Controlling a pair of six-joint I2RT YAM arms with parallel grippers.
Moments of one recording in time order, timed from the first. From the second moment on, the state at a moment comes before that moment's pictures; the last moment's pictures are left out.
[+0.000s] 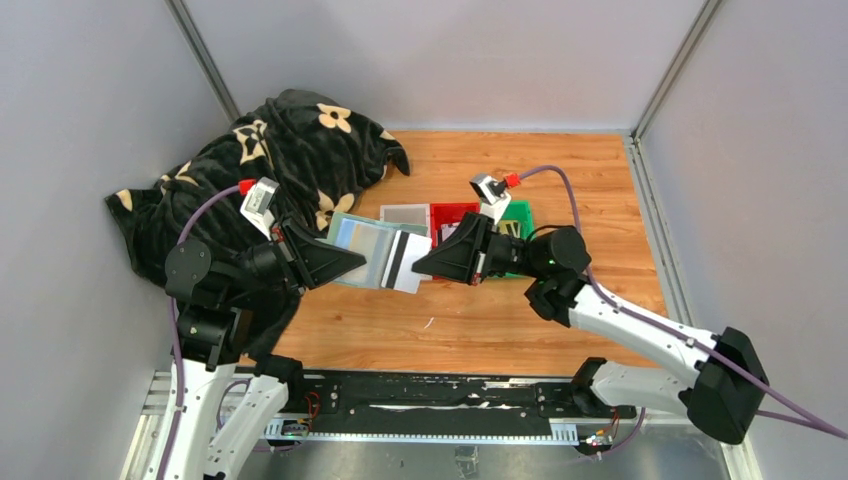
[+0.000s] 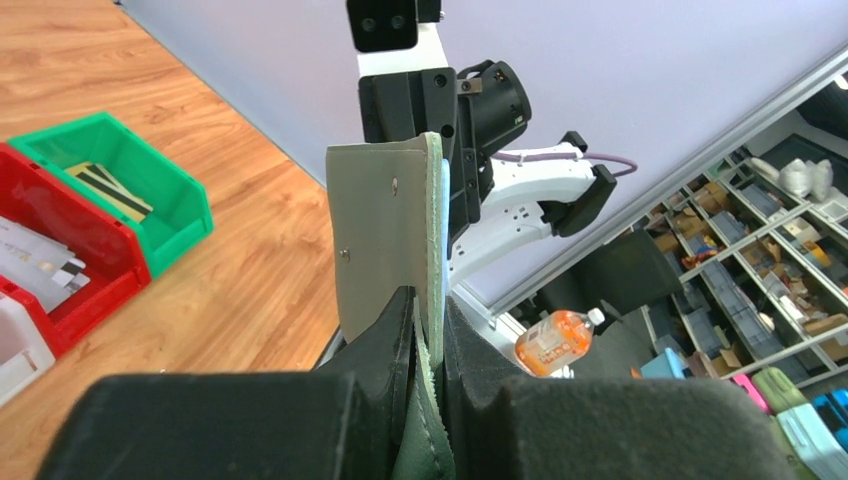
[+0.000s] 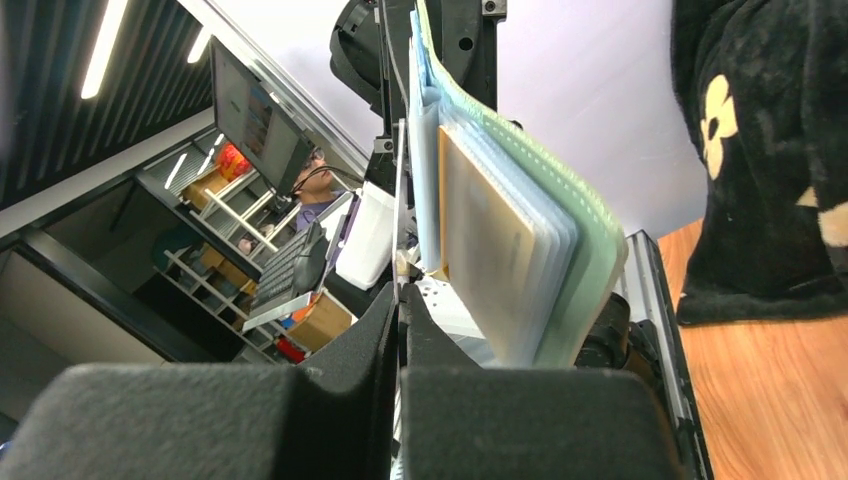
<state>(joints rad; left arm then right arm) -0.19 0.57 0.91 -0.06 0.99 -0.94 0.86 1.12 0.76 0.88 -0.67 1.14</state>
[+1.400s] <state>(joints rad) -0.19 0.57 0.98 -0.11 0.99 -0.89 0.48 1.82 1.36 -0.50 -0.36 0.31</state>
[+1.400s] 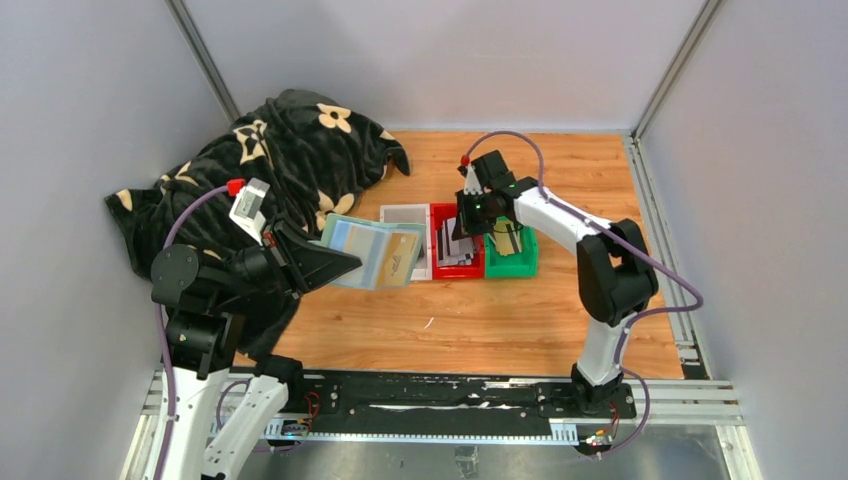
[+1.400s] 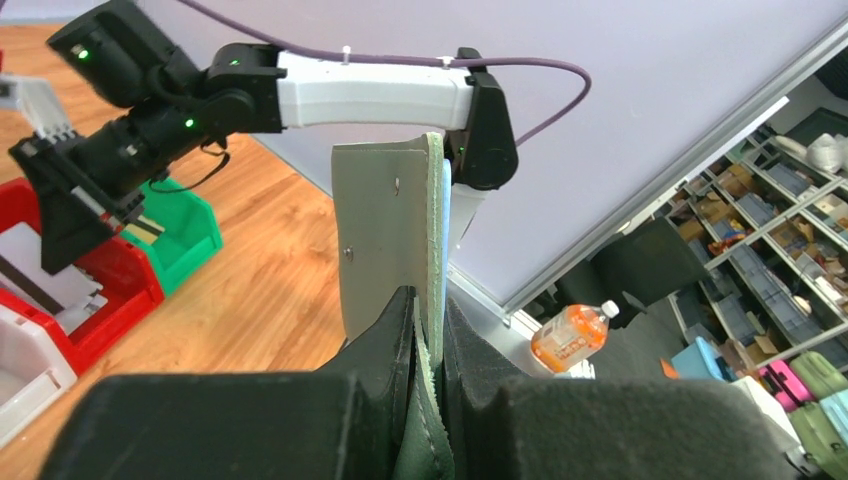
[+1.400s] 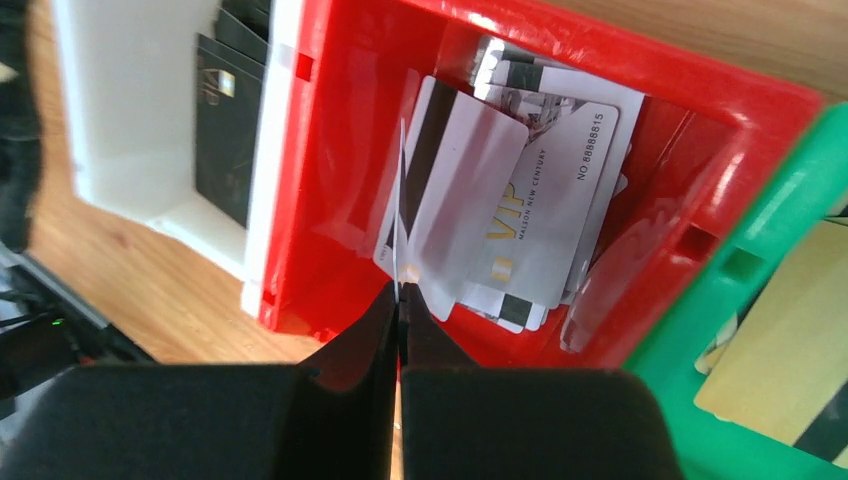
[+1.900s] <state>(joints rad) -0.19 0.56 0.98 -0.11 1.00 -0.89 0.55 1.85 1.39 -0.53 -0.21 0.33</state>
